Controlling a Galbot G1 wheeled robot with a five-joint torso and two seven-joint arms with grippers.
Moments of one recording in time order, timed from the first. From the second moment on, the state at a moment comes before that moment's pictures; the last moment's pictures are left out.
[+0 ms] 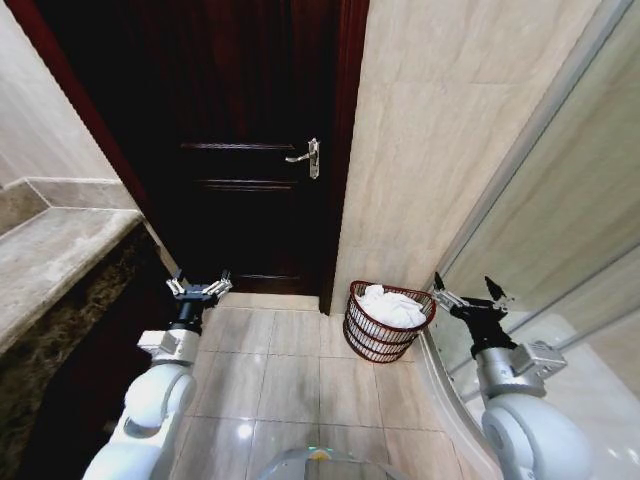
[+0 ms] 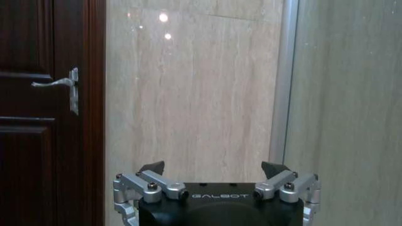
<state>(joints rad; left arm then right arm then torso) 1.50 -1.25 -0.71 -2.21 -0.33 0.00 -0.08 -1.57 1.35 0.71 2.50 0.25 -0.39 0.19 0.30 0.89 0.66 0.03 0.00</state>
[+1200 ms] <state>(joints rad) 1.47 -1.26 -0.68 -2.19 -0.30 0.02 -0.09 -1.56 1.34 0.71 2.49 0.26 -0.38 0.19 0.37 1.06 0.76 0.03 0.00</state>
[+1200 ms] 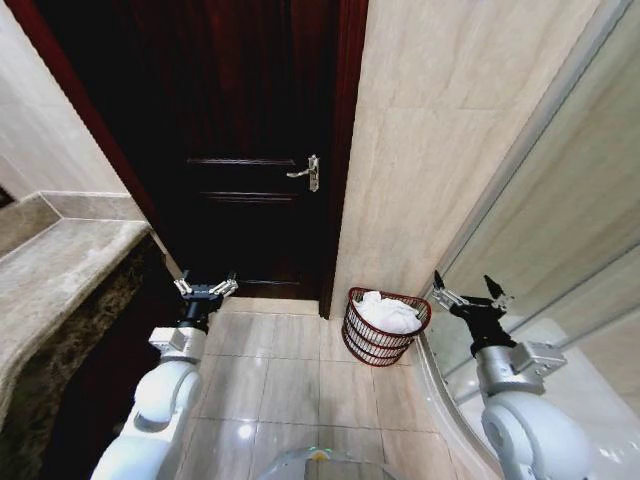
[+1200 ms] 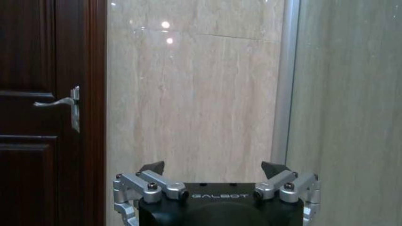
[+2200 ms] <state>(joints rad) 1.46 -1.26 -0.68 -2.19 -0.30 0.03 -0.09 -1.55 1.32 0.71 2.48 0.27 -0.37 0.19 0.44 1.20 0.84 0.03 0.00</state>
